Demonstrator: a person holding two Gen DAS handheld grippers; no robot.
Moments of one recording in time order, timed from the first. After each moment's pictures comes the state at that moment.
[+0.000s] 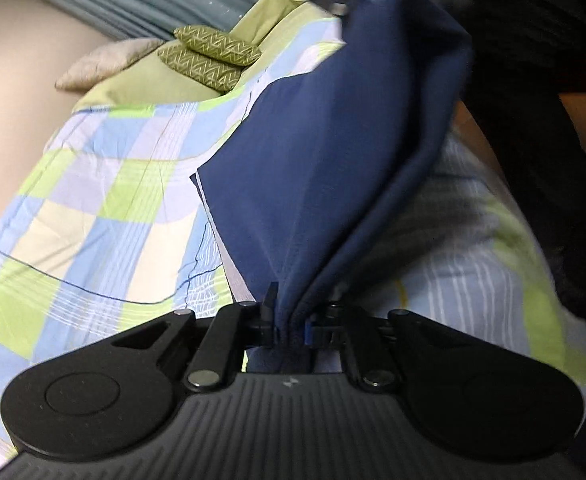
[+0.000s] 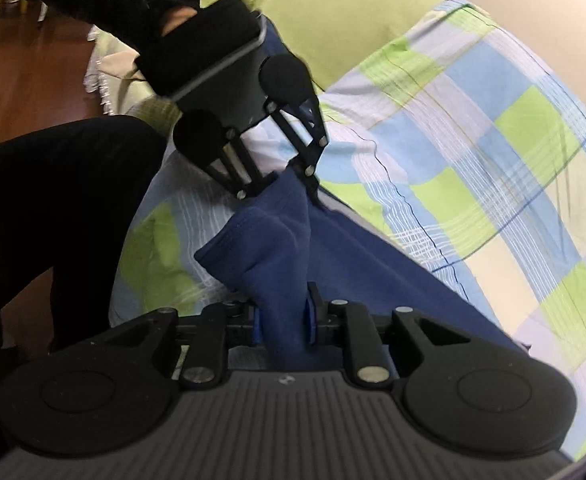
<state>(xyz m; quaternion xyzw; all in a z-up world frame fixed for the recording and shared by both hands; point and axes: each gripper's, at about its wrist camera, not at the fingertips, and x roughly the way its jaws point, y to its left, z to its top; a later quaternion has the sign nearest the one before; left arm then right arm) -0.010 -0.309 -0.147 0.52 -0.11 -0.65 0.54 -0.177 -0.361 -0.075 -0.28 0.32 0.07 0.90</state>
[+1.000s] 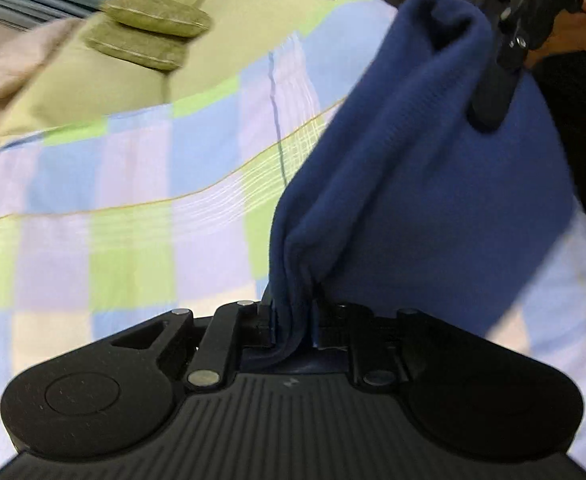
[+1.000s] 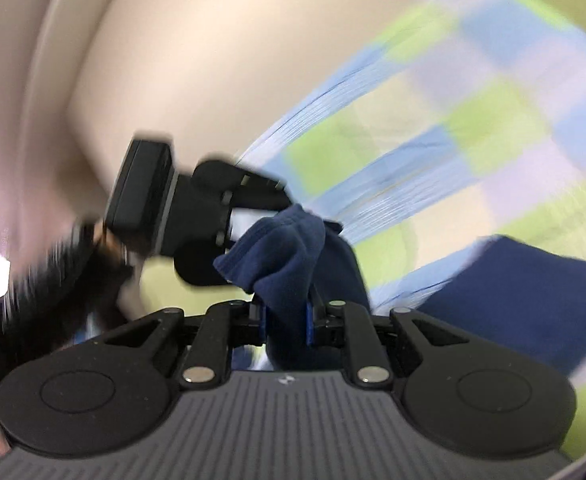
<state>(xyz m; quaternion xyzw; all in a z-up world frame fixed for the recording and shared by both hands) -0.018 -0.598 -0.042 0.65 -0.06 -0.64 0.40 -0.254 -0.615 -0.084 0.42 -0.02 -0.04 0.91</state>
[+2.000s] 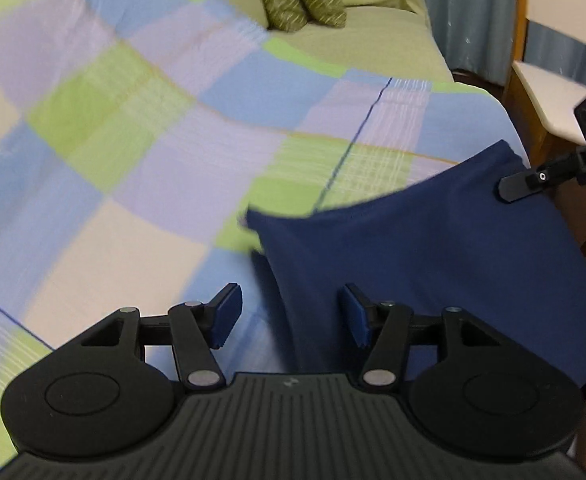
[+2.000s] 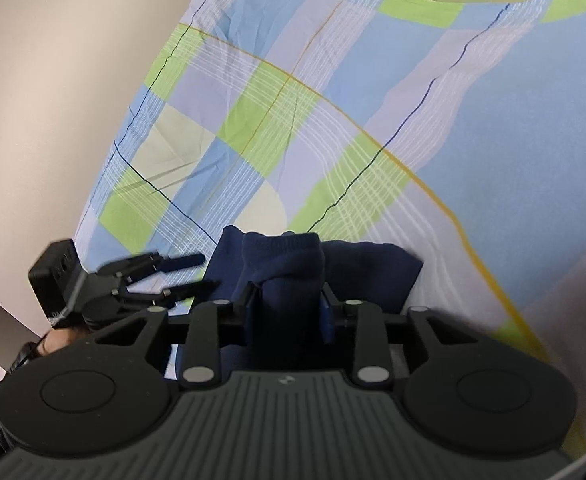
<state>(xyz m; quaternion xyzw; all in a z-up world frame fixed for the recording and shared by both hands) 0.094 -0.644 -0.106 0.39 0.23 -0.71 0.54 -0.271 -0.682 -0.158 0.50 0.06 -0.18 0.84</state>
